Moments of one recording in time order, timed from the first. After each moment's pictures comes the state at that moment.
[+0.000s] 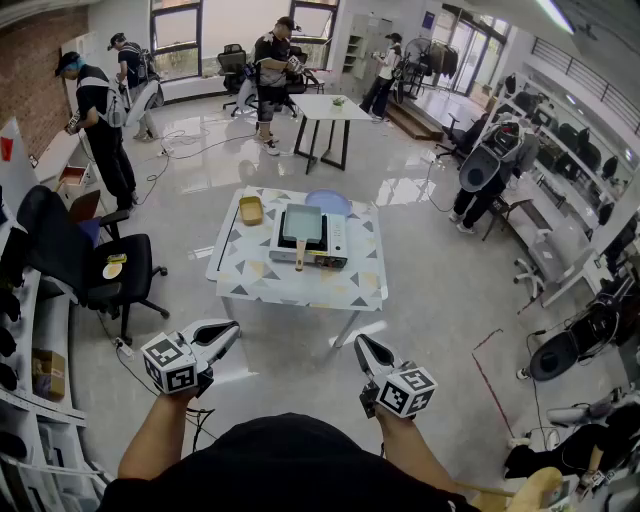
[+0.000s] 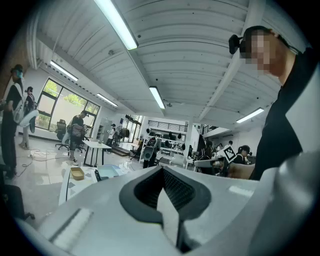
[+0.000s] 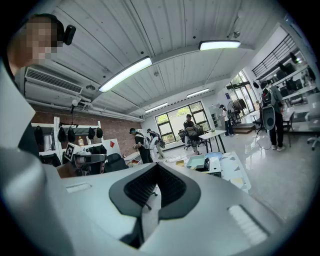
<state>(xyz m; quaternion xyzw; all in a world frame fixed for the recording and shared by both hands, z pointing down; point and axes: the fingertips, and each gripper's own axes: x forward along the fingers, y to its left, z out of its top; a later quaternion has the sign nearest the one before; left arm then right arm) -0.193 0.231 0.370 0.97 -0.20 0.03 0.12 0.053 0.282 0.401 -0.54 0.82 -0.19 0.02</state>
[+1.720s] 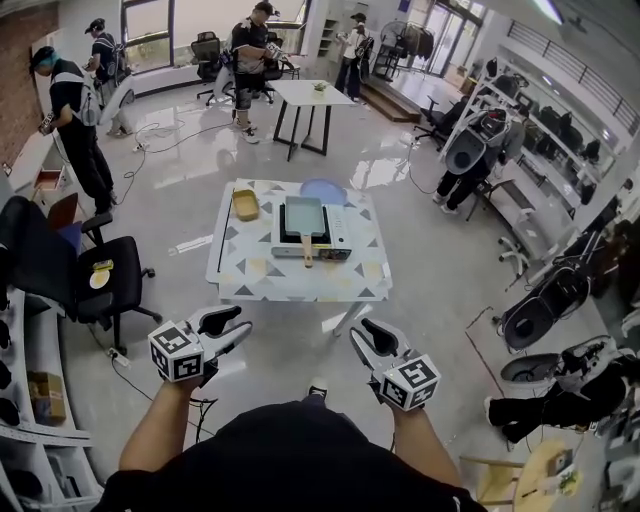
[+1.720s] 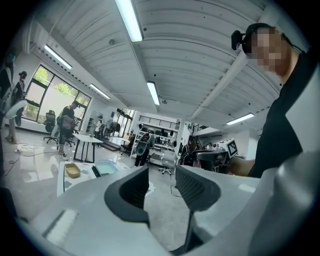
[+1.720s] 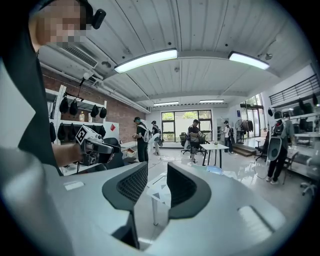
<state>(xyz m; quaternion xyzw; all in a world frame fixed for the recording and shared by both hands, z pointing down) -0.237 0.164 0.392 0.98 -0.13 0.04 0.14 -0.025 0.243 0.381 -0.55 0.83 -0.08 -0.08</state>
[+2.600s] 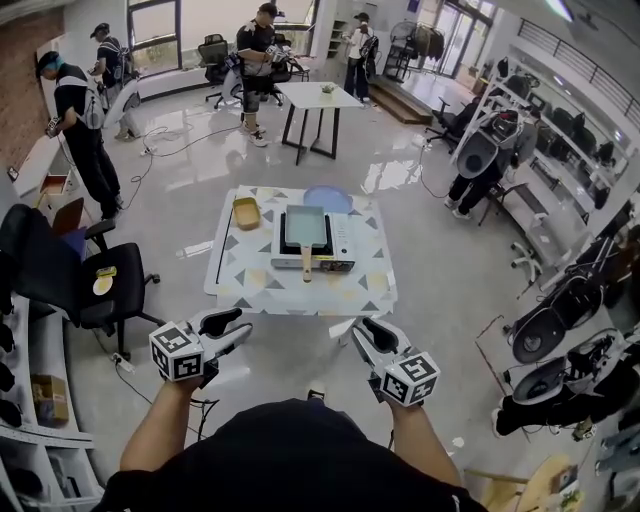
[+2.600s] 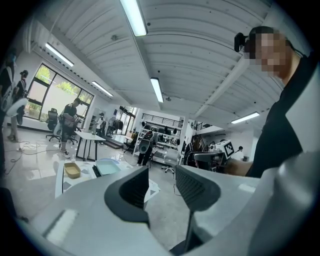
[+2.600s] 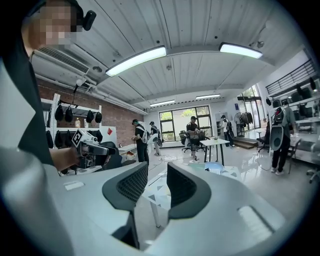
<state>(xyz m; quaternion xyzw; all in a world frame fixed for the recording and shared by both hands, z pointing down) -0.199 0.117 0.406 0.98 -0.14 0.06 0.14 0.024 0.182 0.408 -0.54 0.83 -0.11 -0.06</state>
